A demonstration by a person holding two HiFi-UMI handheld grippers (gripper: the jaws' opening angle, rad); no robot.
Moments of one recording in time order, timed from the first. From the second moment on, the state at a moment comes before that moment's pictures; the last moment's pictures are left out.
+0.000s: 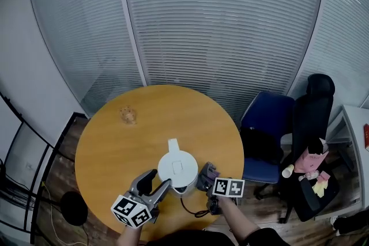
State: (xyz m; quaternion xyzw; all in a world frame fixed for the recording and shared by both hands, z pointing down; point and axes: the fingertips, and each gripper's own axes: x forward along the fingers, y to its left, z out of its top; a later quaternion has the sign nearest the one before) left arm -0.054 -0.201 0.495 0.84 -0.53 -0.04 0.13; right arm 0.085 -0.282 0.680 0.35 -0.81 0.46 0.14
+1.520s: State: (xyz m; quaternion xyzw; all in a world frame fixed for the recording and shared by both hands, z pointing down) left arm -0.055 -0.199 0.498 0.83 -0.54 -0.06 0.15; right arm 0.054 -0.358 0.512 0.31 -0.88 0.36 -0.07
